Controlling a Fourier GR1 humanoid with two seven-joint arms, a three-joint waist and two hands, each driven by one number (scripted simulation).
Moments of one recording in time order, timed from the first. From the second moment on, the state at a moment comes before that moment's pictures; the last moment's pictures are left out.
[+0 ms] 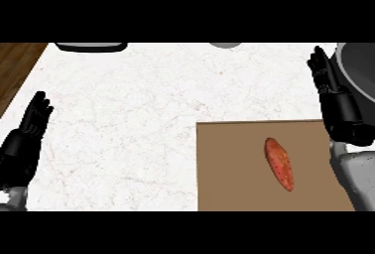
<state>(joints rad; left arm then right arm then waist) -0.02 0.56 -0.15 -1.61 0.24 0.35 -0.01 -0.34 -0.43 0.12 -1.42 -0.10 -0.19 -0.24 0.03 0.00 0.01</state>
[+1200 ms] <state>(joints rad) -0.23 0.44 -0.13 -1.59 0.33 0.34 0.15 -0.60 -0.69 0.22 -0.84 -0.03 0.46 -0.80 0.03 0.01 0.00</state>
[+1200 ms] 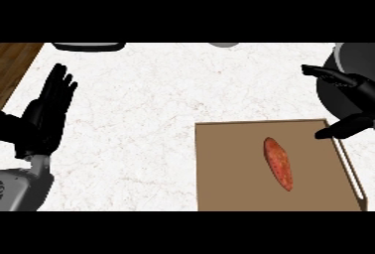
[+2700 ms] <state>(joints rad) -0.18 0.37 -0.04 -1.61 0.25 0.28 0.16 -0.47 -0.72 0.53 -1.26 0.47 0.53 -0.54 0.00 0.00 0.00</state>
